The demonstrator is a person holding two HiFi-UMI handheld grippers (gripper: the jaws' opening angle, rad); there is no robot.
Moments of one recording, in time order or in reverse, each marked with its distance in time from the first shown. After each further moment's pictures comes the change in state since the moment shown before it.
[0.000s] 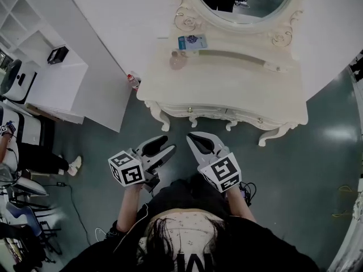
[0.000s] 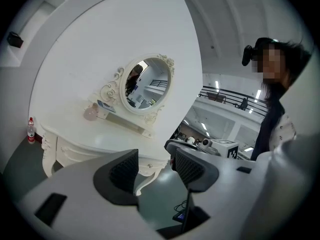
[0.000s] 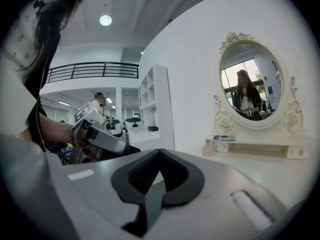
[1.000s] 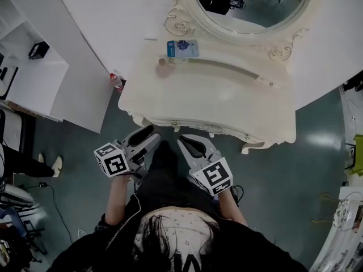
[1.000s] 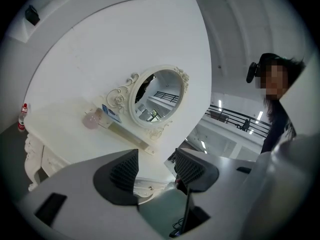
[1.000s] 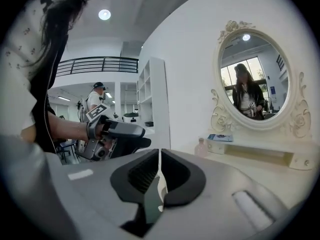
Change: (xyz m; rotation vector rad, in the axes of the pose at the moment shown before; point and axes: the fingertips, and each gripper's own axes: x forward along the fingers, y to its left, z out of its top) left arm 0.056 0.078 0.069 -0.158 -0.138 -0.036; right arm 0.044 -0.069 -0.003 -0.021 0.055 0.009
